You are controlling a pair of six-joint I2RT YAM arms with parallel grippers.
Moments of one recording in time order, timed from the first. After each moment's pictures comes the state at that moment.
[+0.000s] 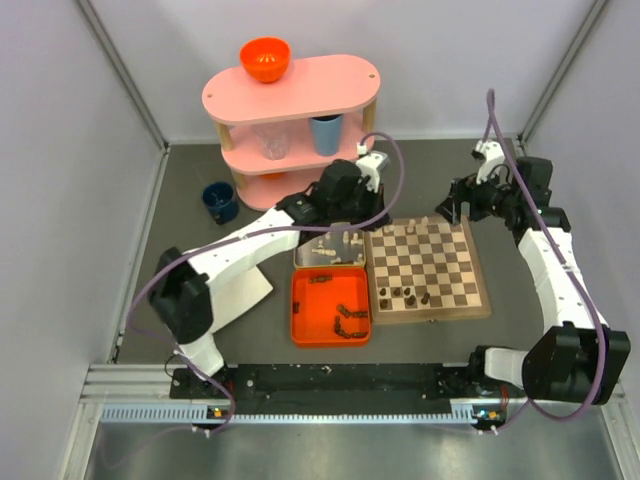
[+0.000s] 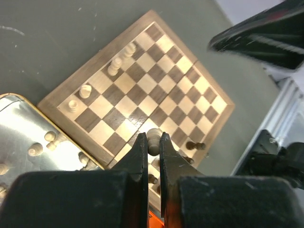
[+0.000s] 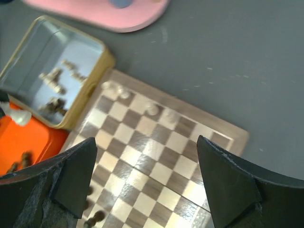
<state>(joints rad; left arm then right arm) -0.82 1.65 1.42 -0.19 0.23 -0.39 -0.07 1.23 1.09 -0.50 -0.66 -0.26</state>
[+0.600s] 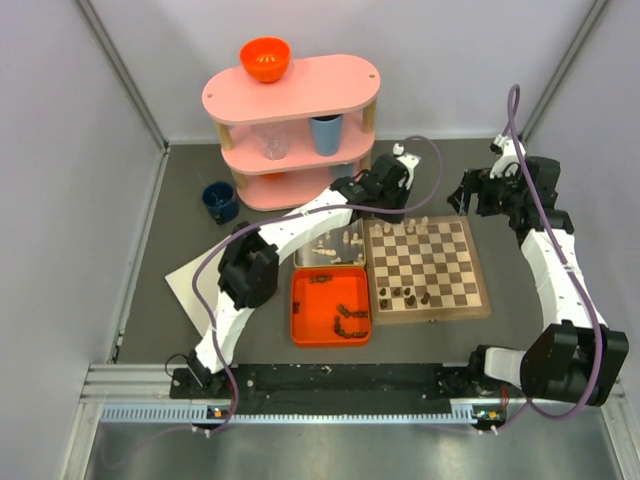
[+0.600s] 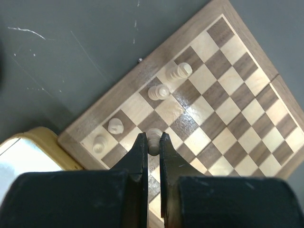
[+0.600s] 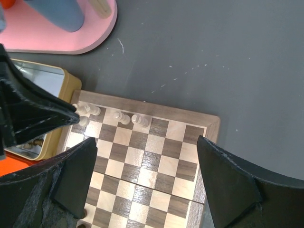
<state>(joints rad) -0.85 2.17 1.97 -0.51 0.04 -0.30 -0.14 1.23 1.06 -0.38 -0.46 -0.06</state>
